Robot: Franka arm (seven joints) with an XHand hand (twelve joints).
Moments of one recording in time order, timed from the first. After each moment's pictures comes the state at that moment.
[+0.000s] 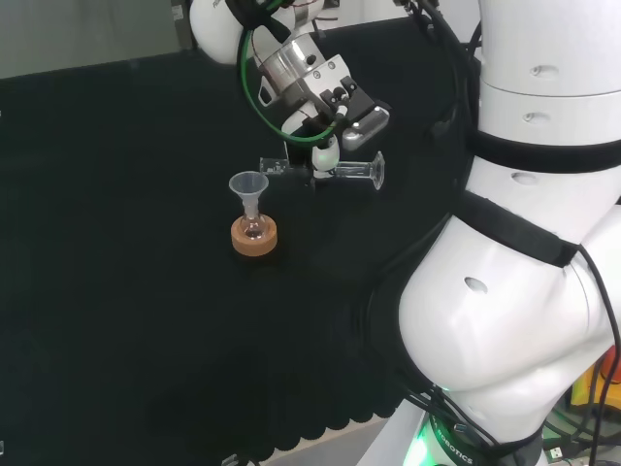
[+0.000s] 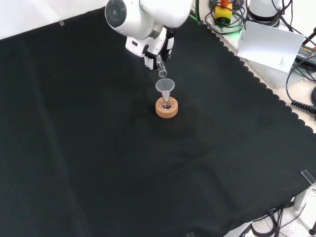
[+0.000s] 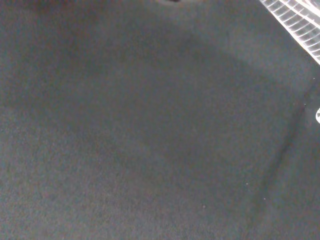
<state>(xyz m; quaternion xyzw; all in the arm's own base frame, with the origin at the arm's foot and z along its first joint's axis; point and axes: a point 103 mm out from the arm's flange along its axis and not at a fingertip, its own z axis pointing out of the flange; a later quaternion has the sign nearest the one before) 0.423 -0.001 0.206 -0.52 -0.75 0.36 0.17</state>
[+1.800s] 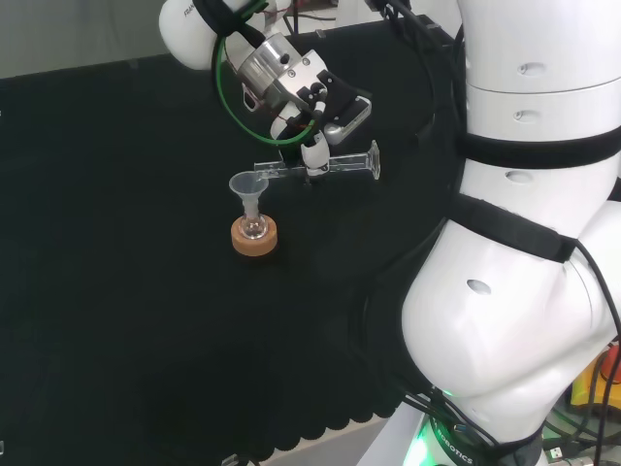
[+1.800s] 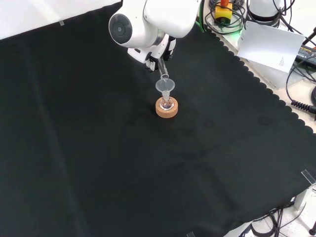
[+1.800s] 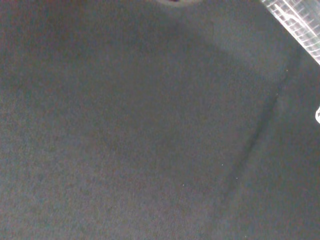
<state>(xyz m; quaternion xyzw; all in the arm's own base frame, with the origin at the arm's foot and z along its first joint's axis) 0.426 0.016 0.218 -0.52 -0.72 0.43 0.15</state>
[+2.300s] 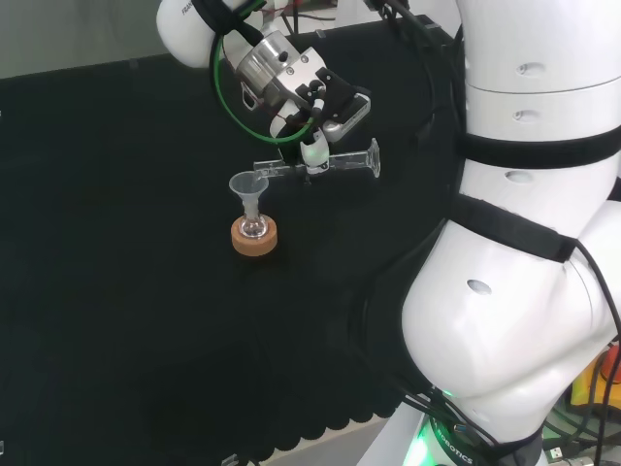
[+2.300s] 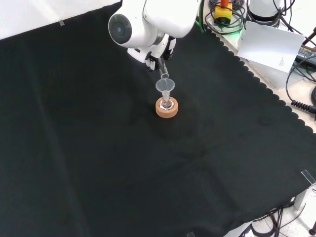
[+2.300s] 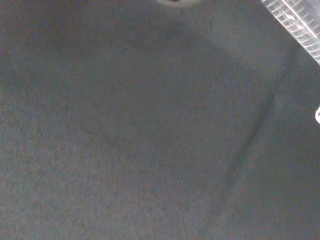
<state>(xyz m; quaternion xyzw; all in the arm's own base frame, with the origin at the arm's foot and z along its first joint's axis) 0.426 0.017 0.222 -0.52 -0.72 0.44 0.15</state>
